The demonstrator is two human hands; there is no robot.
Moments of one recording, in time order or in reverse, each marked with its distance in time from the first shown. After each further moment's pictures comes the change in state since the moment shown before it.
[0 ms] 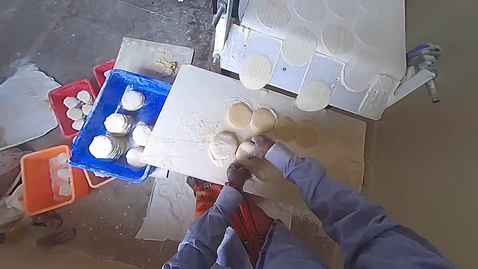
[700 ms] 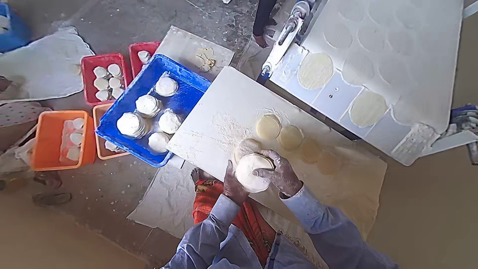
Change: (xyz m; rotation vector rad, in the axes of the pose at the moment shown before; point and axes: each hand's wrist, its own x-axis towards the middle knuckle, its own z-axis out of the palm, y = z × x) left_hand -0.028 0.014 -0.074 -1.108 -0.361 0.169; right_hand -0.094 -0.095 0.014 0.728 0.344 -0.299
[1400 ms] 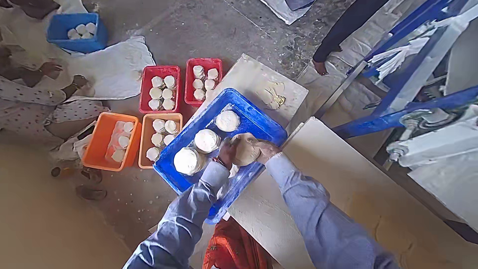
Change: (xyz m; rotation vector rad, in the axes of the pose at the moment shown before) left_hand 0.179 0.381 0.014 1.109 0.307 0.355; right_hand 0.359 -0.117 0.236 0.594 -0.192 0.499
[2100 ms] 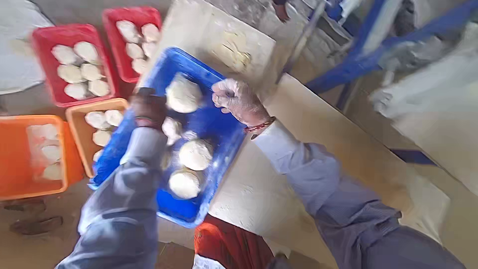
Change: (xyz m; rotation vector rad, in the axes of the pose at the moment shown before) left_hand 0.096 0.036 -0.067 0.692 0.175 0.192; right_hand 0.002 -0.057 -0.008 -0.776 0.041 -0.631
